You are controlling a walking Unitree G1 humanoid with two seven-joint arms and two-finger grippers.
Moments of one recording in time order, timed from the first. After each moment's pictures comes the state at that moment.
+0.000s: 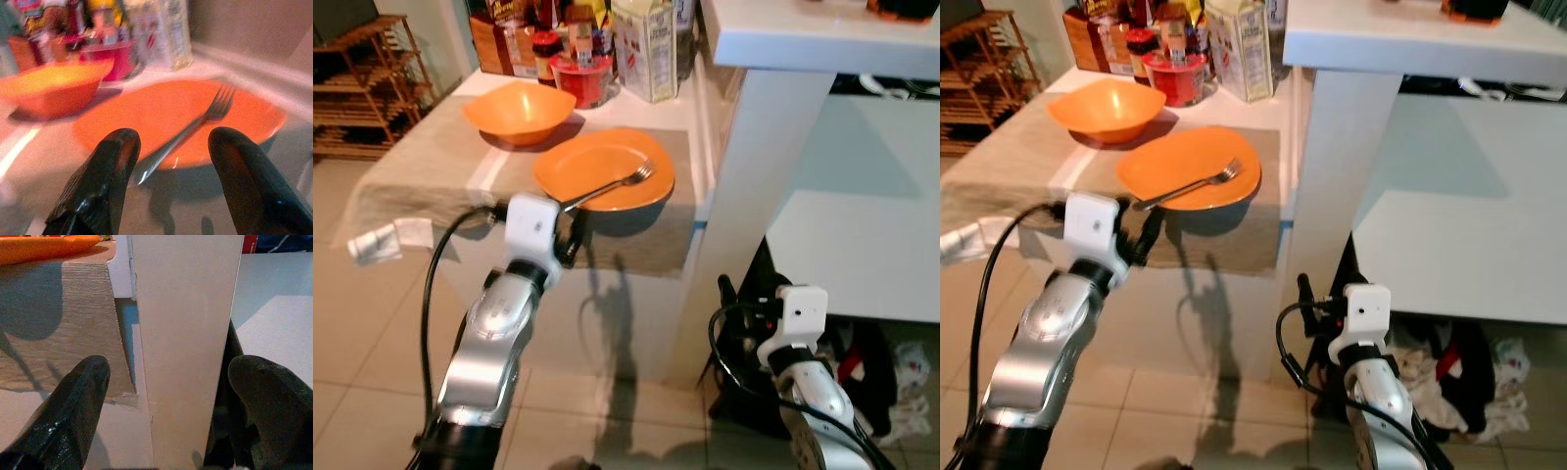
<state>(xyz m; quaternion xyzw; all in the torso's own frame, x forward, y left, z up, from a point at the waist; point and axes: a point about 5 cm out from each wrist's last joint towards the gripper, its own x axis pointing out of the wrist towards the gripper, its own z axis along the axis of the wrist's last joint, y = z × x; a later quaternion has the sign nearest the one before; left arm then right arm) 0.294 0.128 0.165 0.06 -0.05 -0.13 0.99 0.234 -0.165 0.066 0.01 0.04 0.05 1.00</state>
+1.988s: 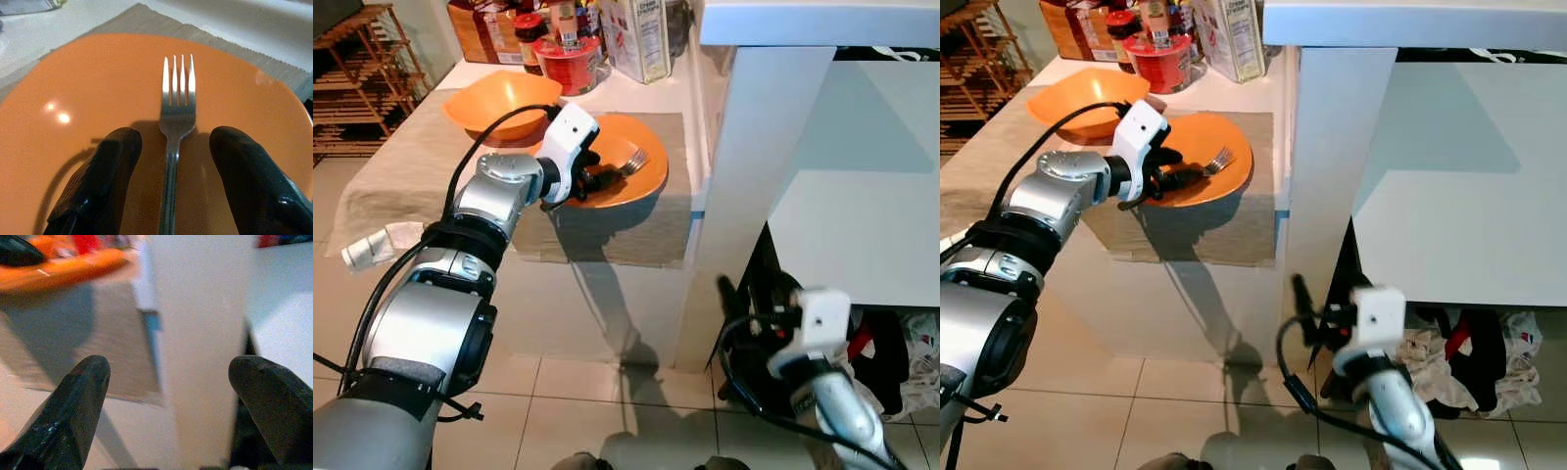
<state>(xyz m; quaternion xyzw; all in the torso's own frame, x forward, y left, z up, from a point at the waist) 0.403 0.135 0.202 0.16 0.13 -0.36 0.91 0.210 -0.153 0.108 0.03 0.01 0.13 0.99</state>
